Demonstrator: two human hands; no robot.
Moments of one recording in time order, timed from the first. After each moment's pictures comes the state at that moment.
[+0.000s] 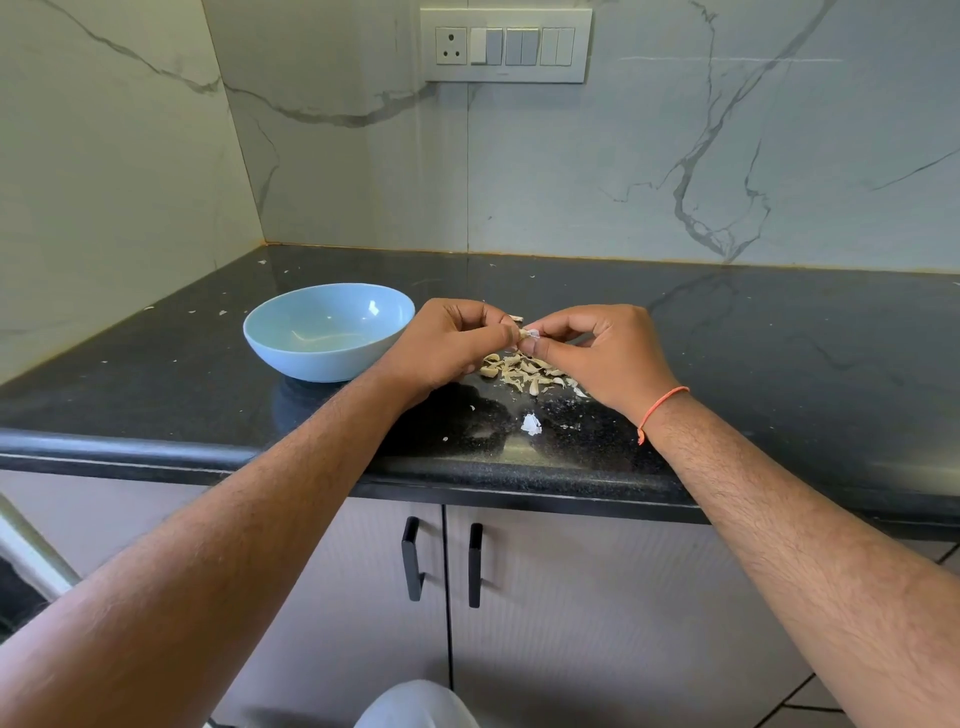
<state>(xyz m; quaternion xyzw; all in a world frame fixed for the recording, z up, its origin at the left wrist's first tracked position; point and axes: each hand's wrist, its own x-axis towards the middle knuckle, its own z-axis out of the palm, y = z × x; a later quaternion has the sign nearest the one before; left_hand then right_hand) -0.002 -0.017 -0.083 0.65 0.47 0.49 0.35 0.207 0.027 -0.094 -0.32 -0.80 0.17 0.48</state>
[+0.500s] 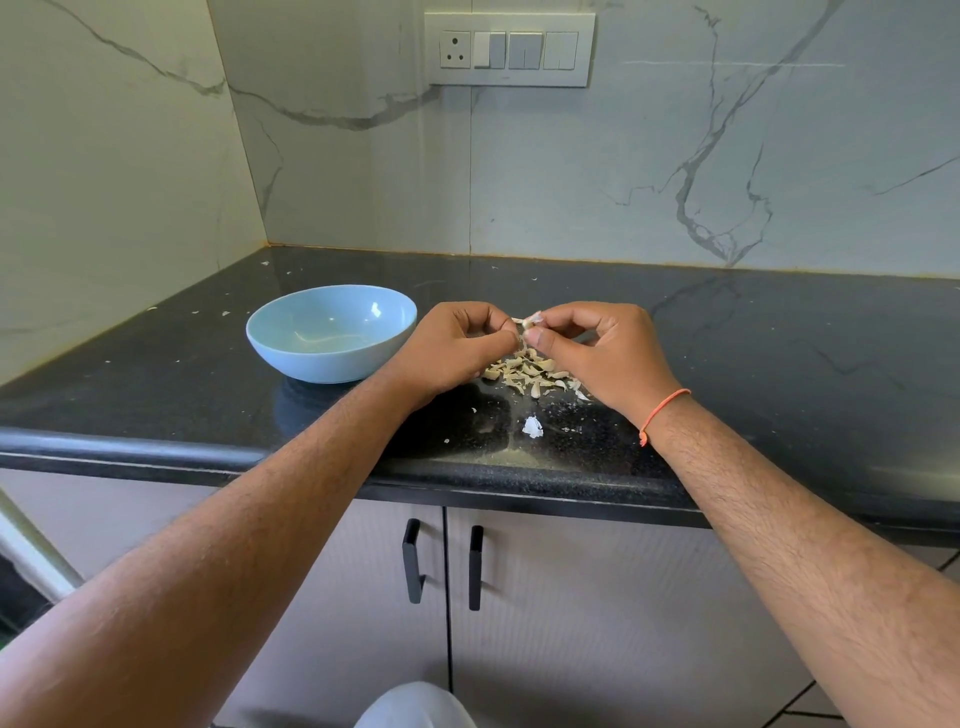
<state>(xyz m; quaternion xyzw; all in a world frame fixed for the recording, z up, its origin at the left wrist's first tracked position) 0.000 -0.014 -0.087 0.66 0.49 0.49 0.30 0.205 0.026 -0.091 -0.31 -0.78 0.22 0.50</state>
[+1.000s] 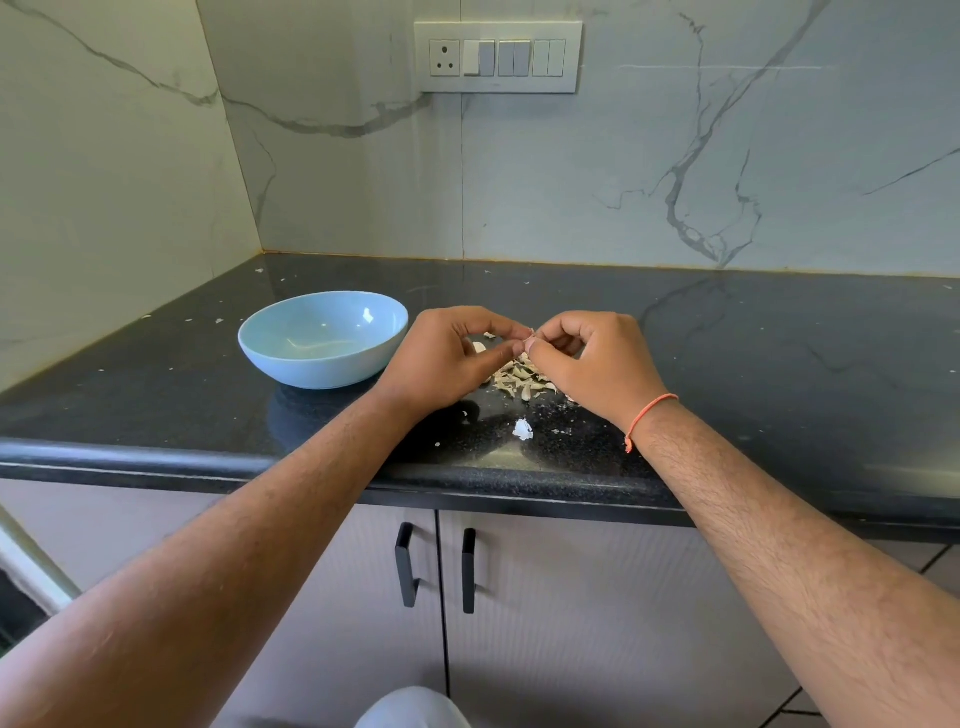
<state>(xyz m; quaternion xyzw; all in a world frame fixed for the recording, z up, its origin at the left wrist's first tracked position) 0.004 -0.017 -0.095 0.74 0.45 0.48 0.11 0.207 0.017 -0.090 -0.36 -0.79 0.15 0.47</state>
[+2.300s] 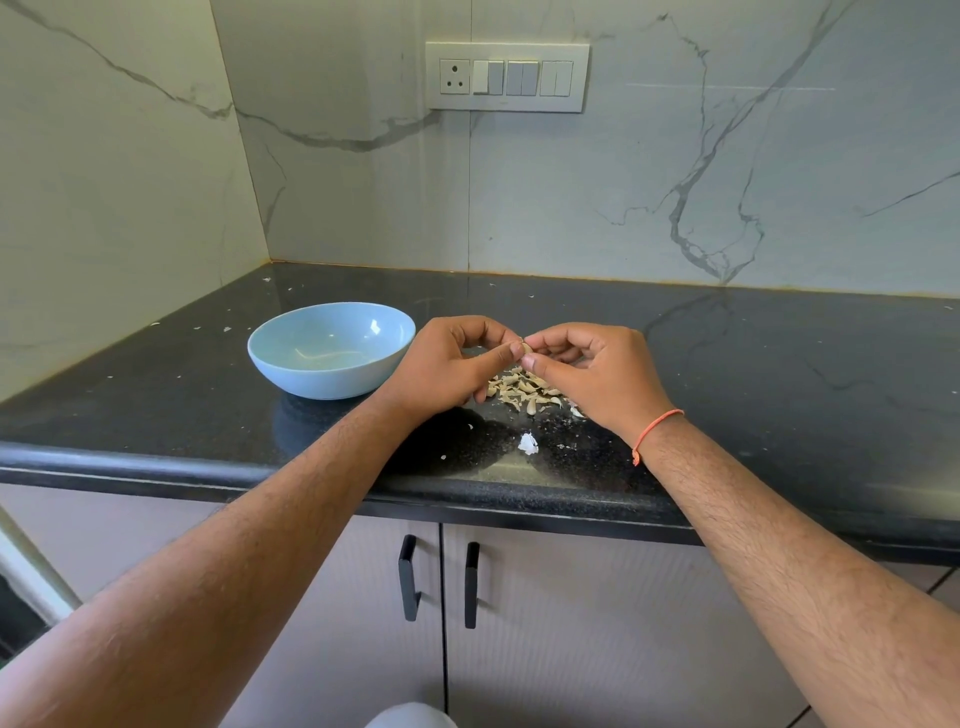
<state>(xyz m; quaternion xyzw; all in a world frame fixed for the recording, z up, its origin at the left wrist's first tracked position) 0.003 -0.019 -0.086 0.69 0.49 0.49 0.23 0.207 0.022 -0.091 -0.31 -0.79 0.22 0.49</state>
